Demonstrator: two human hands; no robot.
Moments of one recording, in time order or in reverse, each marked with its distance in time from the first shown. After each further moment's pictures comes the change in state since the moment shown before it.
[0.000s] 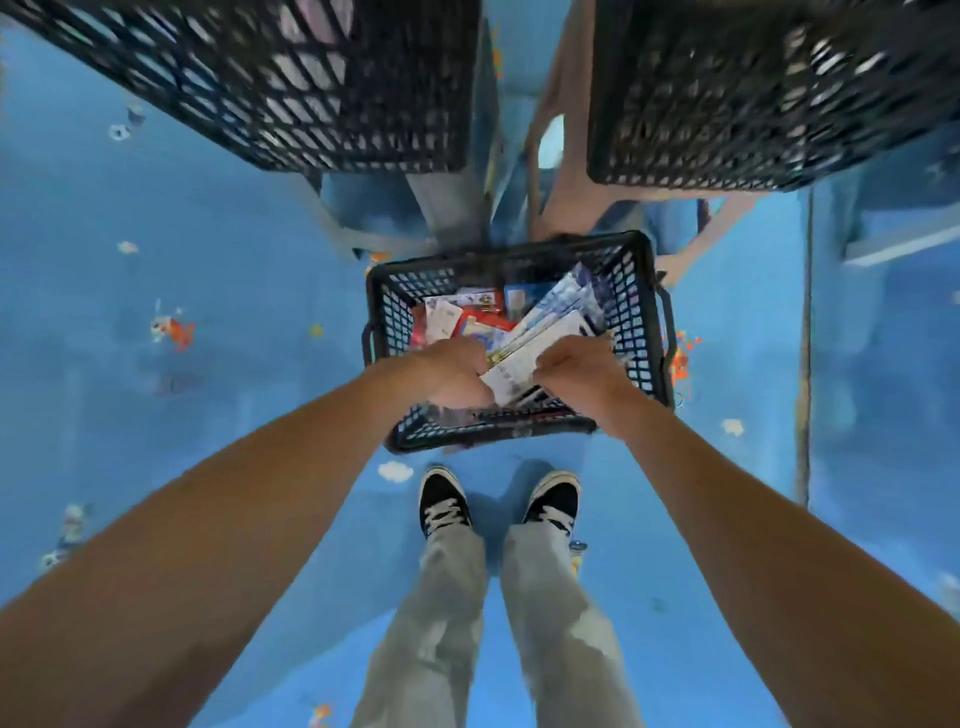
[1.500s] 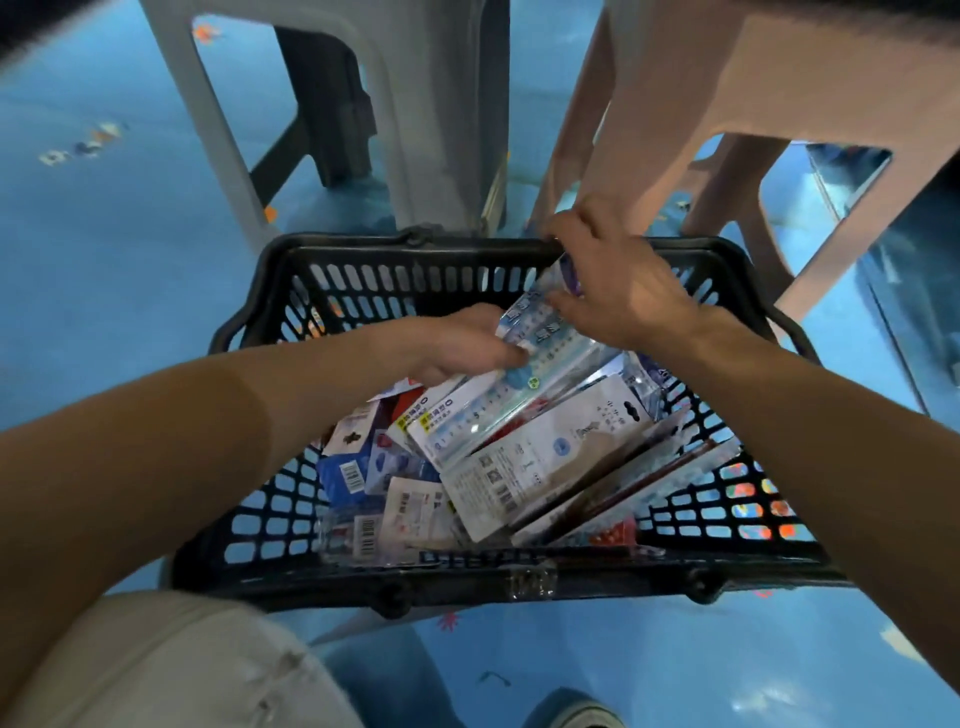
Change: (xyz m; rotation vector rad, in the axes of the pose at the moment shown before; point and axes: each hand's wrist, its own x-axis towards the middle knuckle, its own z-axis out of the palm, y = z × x) left_hand 0.303 -0.070 0.049 -0.648 0.402 0.304; right_hand 0.261 0.085 0.015 -0.756 0.565 -0.929
